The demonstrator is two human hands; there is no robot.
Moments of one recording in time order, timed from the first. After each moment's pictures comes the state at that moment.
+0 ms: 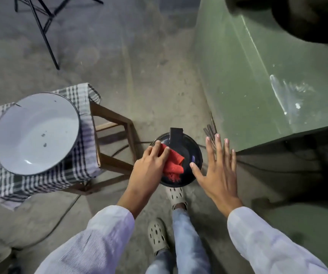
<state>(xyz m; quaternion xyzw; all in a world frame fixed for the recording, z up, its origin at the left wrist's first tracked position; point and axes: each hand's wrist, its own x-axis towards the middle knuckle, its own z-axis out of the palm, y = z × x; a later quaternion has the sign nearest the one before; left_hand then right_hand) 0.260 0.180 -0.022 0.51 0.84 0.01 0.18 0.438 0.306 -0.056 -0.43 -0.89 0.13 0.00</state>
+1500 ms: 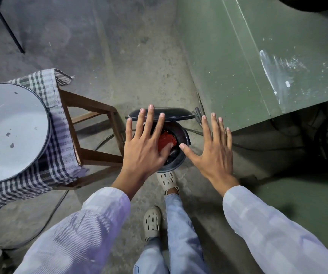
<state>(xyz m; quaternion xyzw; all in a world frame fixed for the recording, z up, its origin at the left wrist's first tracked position) 0.256 0.215 -0.060 0.53 0.85 0.05 0.06 0.435 0.337 -0.062 -0.47 -0.88 0.12 -0.02</state>
